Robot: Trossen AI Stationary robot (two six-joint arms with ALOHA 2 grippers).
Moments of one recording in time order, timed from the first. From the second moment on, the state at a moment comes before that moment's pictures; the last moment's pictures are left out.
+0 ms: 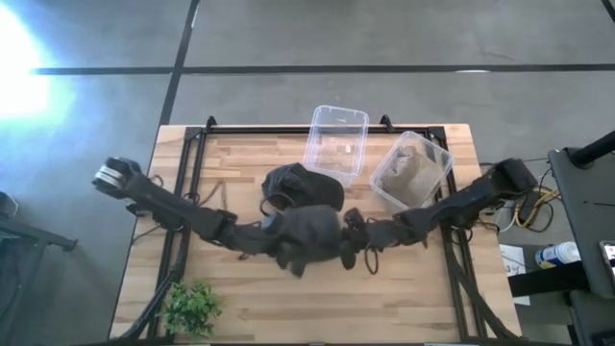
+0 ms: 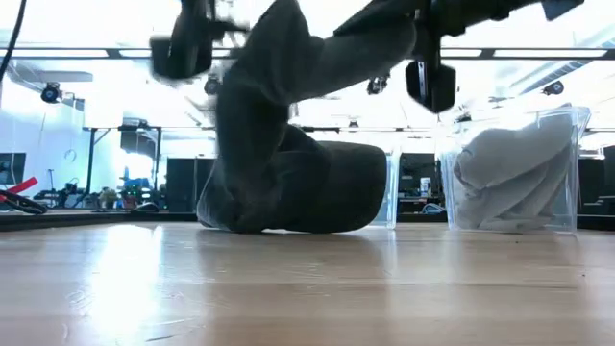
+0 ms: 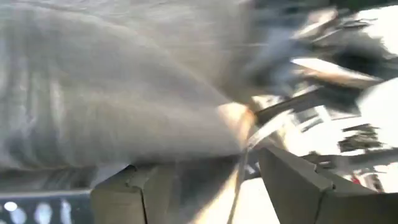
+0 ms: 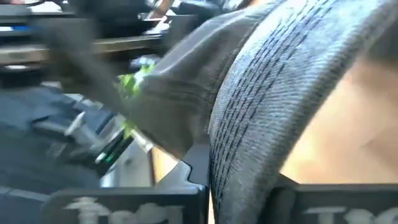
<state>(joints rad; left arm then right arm) -0.40 1.40 0.91 0.11 -0.35 -1.15 0.35 1.52 0.80 0.36 0.31 1.02</state>
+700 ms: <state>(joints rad) -0.46 1.20 0.91 0.18 -0.53 -0.81 0.21 1.07 0.90 -0.08 0.98 0.71</state>
